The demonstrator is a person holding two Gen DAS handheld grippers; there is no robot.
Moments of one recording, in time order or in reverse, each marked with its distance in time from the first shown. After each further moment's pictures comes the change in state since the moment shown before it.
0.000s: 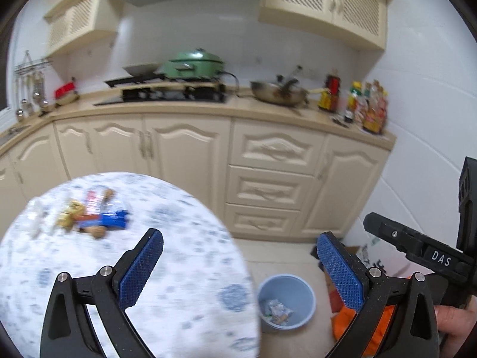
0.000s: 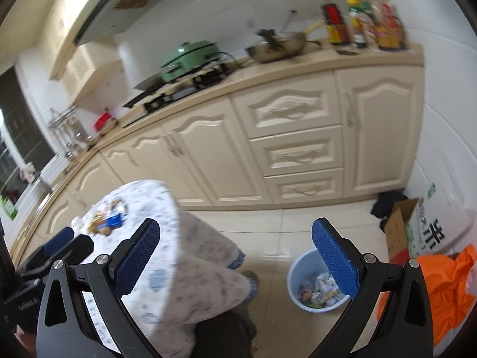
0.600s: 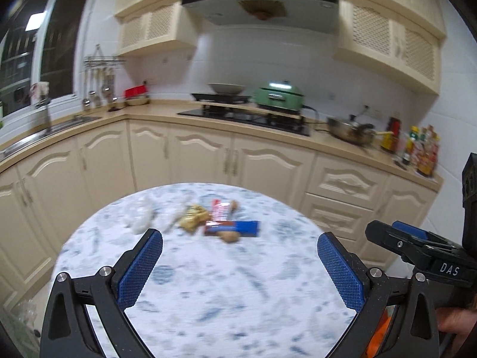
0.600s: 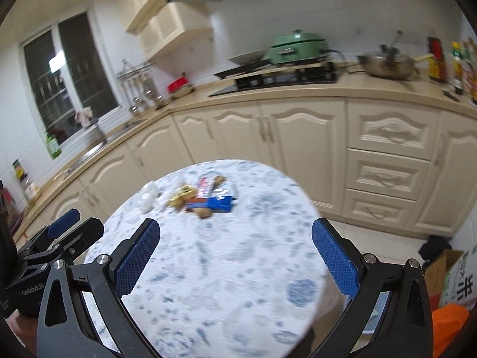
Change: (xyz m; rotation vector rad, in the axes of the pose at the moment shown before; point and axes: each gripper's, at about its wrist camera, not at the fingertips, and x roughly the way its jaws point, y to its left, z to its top) left arm -0.152 0.093 -0.055 -0.146 -0.105 0.248; right arm 0.030 0.190 -0.025 -0.272 0.065 0.259
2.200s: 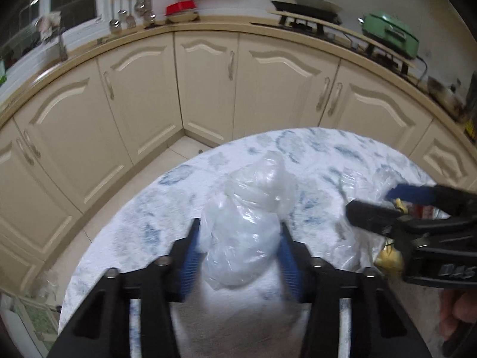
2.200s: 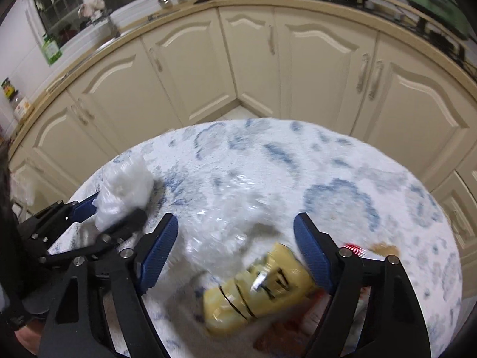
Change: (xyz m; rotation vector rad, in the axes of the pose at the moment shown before) left arm 0.380 0.202 0.098 -0.109 0.380 0.153; right arm 0.373 0.140 0.038 -0.271 0.474 0.097
